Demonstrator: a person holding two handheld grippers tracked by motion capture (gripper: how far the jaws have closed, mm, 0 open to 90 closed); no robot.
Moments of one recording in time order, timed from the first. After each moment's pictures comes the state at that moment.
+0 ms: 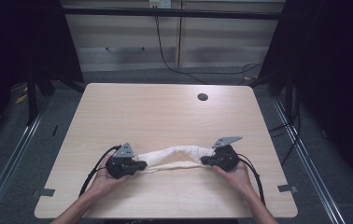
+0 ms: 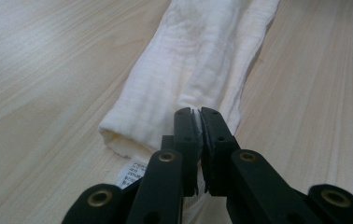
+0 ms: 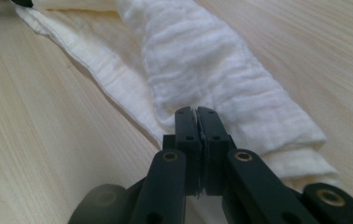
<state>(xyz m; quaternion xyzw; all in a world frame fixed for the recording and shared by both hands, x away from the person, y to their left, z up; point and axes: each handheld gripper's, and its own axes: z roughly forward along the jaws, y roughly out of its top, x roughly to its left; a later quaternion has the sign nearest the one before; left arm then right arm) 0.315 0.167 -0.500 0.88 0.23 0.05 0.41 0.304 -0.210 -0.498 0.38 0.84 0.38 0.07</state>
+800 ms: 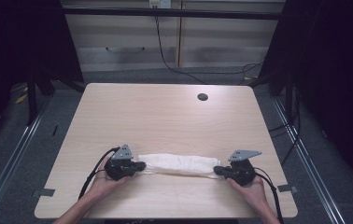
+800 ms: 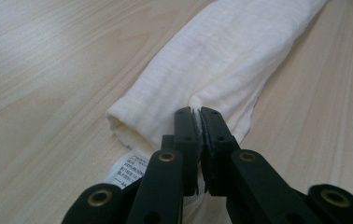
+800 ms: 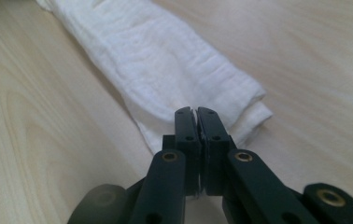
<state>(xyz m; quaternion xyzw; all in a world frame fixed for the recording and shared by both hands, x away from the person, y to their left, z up) 0.309 0.173 -0.504 0.88 0.24 0.06 0.41 0.253 -0.243 -0.498 0.40 0.83 0.38 0.10</state>
